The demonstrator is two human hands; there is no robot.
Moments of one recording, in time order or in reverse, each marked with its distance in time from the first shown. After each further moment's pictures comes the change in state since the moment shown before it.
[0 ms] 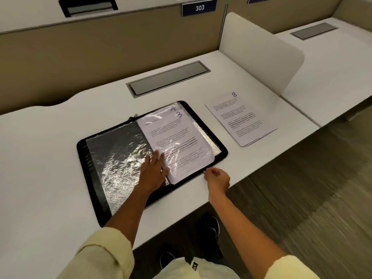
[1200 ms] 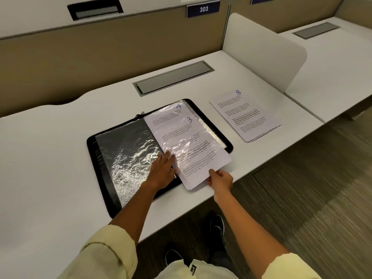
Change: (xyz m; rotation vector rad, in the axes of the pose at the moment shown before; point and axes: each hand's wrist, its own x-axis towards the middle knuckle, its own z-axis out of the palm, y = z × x) left_hand -0.017 0.002 0.001 -0.024 -0.091 0.097; right_hand -0.006 0.024 -0.007 -0.012 -0.050 0.083
